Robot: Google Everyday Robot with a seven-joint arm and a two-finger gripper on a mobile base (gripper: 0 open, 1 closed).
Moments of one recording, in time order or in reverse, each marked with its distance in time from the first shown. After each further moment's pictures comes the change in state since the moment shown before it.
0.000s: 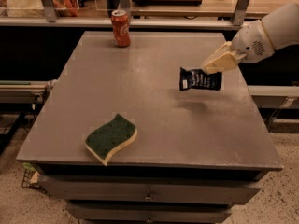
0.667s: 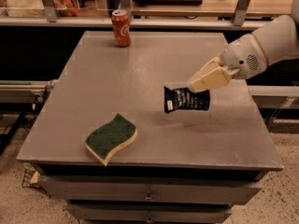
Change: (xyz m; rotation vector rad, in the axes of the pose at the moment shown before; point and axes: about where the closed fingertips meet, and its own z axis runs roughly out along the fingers) arm -0.010 0.088 0.019 -0.209 -0.047 0.028
